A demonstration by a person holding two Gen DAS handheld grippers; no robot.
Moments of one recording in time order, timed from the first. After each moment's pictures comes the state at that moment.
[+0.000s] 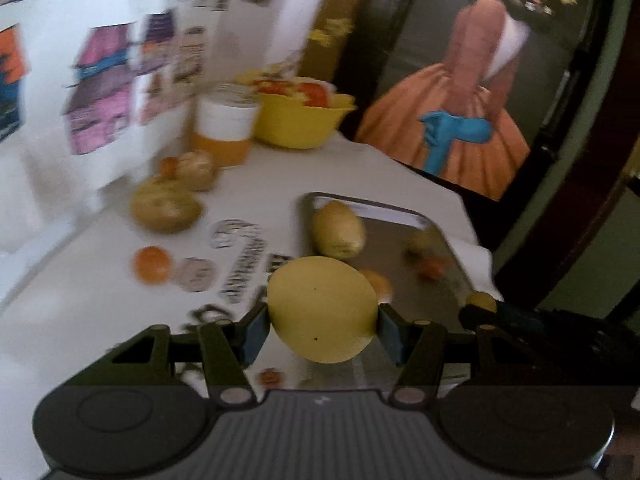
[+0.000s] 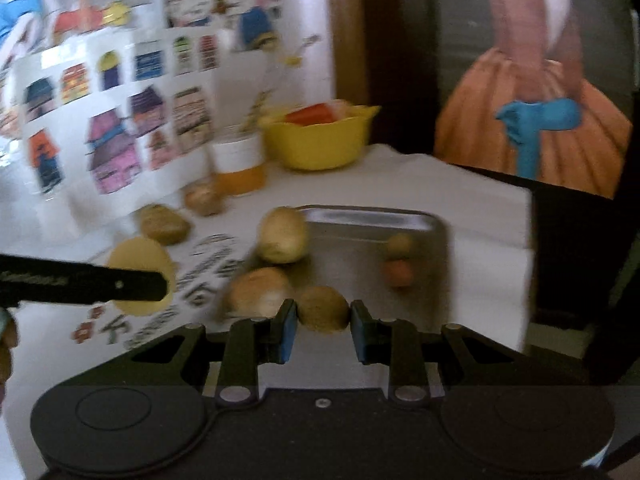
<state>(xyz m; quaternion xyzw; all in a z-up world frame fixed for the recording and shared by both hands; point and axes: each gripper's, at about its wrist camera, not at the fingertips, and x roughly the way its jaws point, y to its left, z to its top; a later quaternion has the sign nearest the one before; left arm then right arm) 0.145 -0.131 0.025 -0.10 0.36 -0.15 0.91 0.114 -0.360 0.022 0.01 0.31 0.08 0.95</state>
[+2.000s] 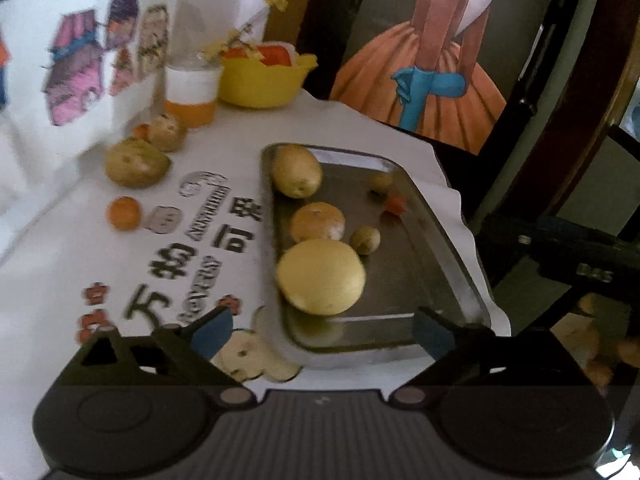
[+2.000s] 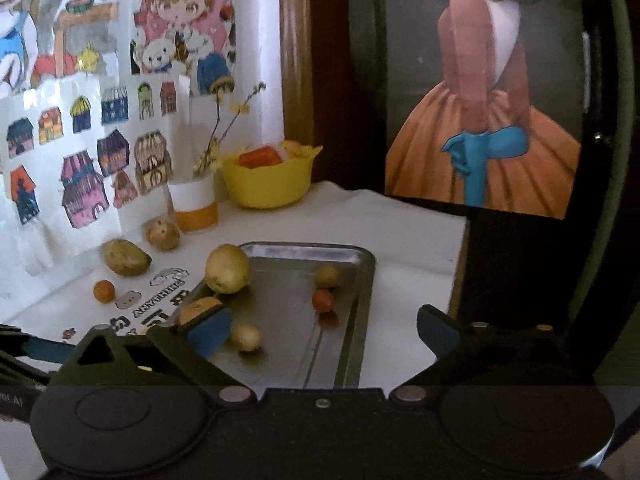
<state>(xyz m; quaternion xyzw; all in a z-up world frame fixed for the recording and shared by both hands) 0.097 -0.145 0.024 -0.06 0.40 -0.17 0.90 0.063 -0.390 0.051 0.02 0.26 0.03 0.97</state>
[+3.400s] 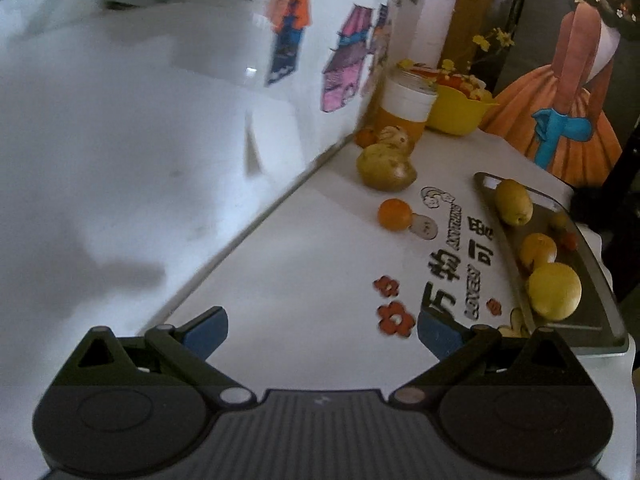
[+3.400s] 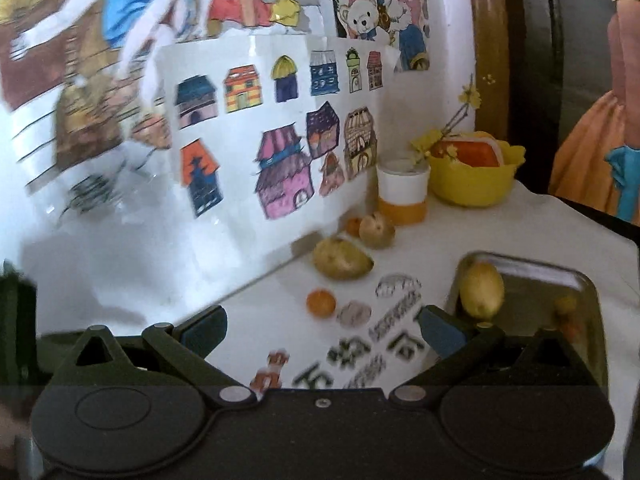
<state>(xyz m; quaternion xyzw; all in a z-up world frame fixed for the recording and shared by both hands) 0.102 0.021 0.010 -0.08 0.41 -0.01 0.91 0.129 -0.197 0.085 0.00 0.32 0.22 0.92</state>
